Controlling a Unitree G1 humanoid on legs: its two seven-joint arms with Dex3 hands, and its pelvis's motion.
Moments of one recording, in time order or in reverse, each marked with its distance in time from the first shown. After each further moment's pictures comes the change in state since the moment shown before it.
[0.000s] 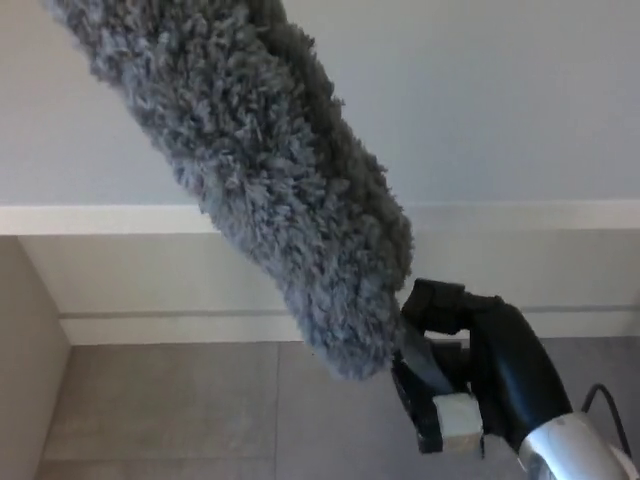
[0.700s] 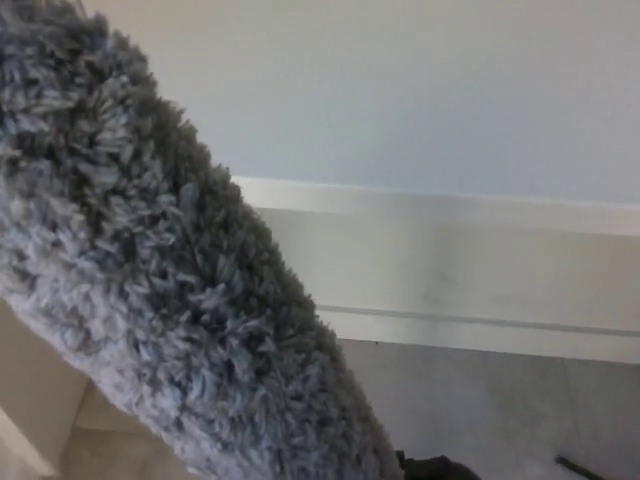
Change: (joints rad) left_arm -0.046 -0.028 0.026 -0.071 -0.017 0.008 -0.041; right_arm 0.372 -0.148 0.250 -0.239 0.023 -0.055 0.022
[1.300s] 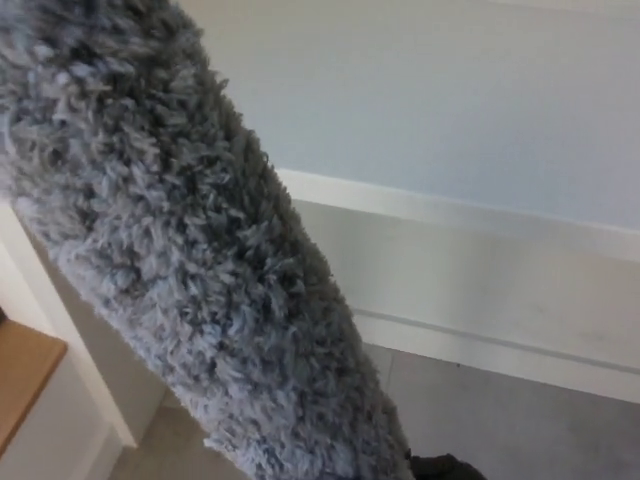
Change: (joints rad) left_arm -0.030 -0.002 -0.001 -0.006 -0.013 0.000 -0.007; right_arm -0.022 0.026 -0.014 0.029 0.019 0.031 -0.025
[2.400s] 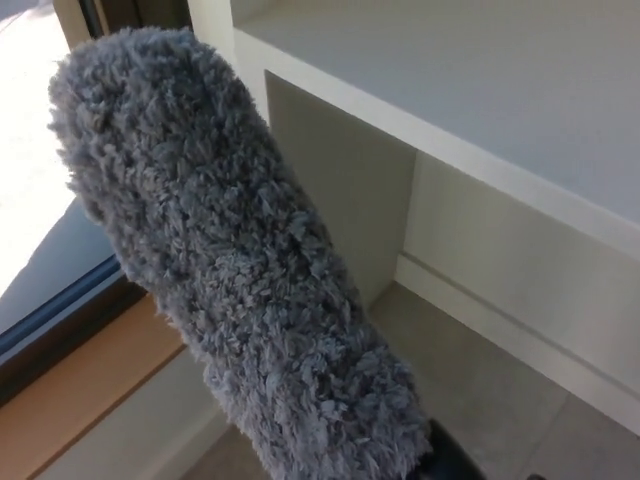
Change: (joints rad) left_arm -0.014 0.010 -0.035 -0.036 0.008 0.005 0.006; right_arm -0.193 0.037 0.033 0.201 -0.083 -0.030 -0.072
